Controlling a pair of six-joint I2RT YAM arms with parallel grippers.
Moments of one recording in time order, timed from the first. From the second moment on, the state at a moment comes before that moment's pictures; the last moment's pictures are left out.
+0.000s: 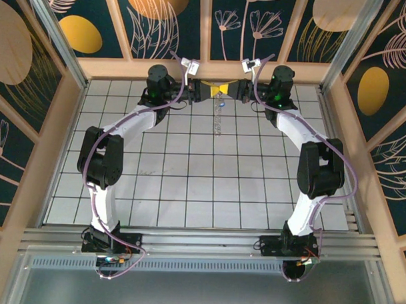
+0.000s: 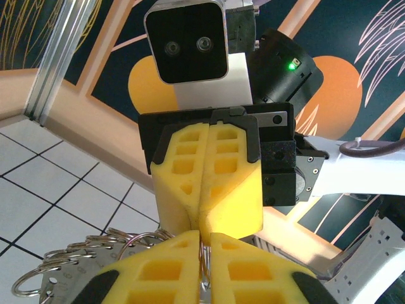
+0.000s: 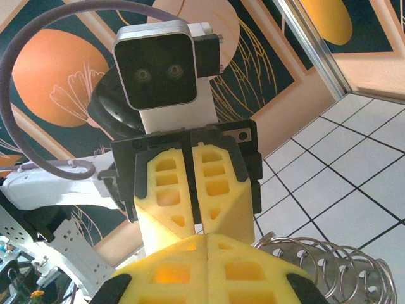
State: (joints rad) left arm -0.40 1.99 1.54 0.59 1.11 -0.71; right arm 0.23 1.84 1.41 0.54 -1.26 0.74
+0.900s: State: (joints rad) left arm -0.40 1.99 1.53 0.61 1.11 -0.71; right arm 0.23 1.84 1.41 0.54 -1.26 0.74
